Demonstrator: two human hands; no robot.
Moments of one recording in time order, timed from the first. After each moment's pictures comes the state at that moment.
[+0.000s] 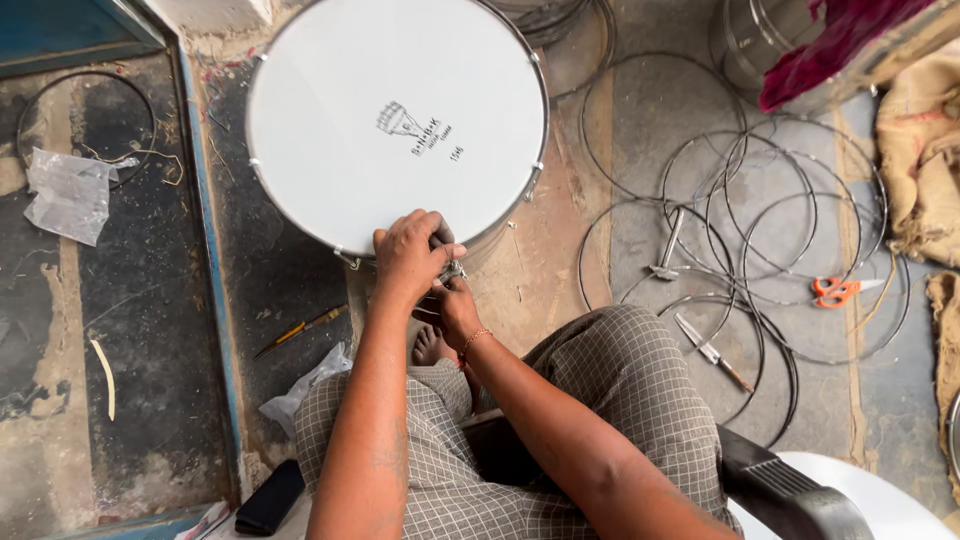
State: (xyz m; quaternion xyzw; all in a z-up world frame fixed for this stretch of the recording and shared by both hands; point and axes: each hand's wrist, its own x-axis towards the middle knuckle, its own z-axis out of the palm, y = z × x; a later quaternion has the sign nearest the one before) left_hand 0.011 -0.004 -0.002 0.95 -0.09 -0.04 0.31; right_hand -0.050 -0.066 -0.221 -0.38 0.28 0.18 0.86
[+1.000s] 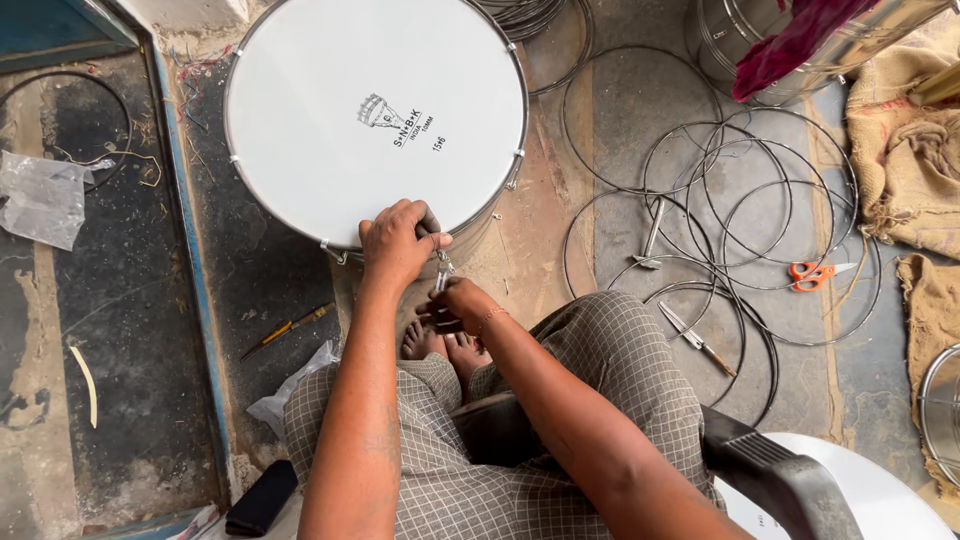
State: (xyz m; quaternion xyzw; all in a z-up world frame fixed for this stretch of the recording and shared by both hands) left_hand 0.013 -0.006 -0.004 0.95 -0.10 -0.04 0.31; right_hand -0.047 -0.123 -0.160 -0.48 0.29 0.40 0.72
